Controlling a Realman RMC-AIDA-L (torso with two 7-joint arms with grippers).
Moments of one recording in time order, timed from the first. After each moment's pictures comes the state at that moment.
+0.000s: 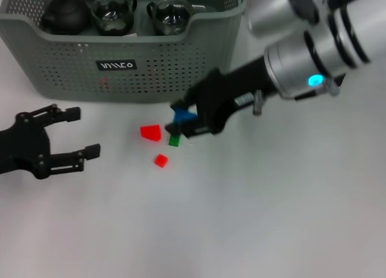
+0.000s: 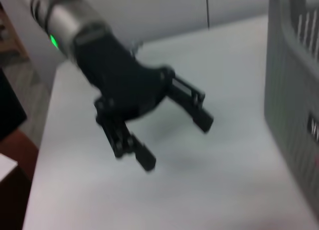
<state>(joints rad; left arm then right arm) -0.28 -2.08 0.39 0.78 2.12 1.79 -1.13 0.82 2.09 -1.49 -0.94 -1.97 -1.33 1.96</state>
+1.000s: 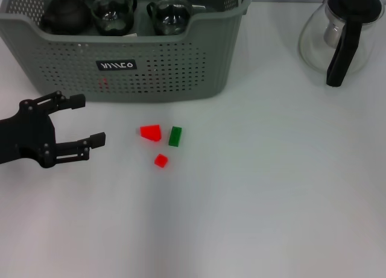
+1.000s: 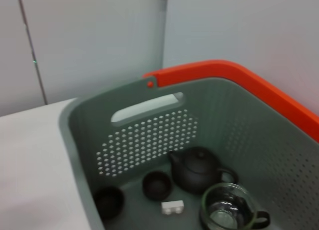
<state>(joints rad) -0.31 -2.08 0.36 0.78 2.12 1.80 -1.08 1.21 2.10 -1.21 -0.92 -2.39 -1.18 2.37</state>
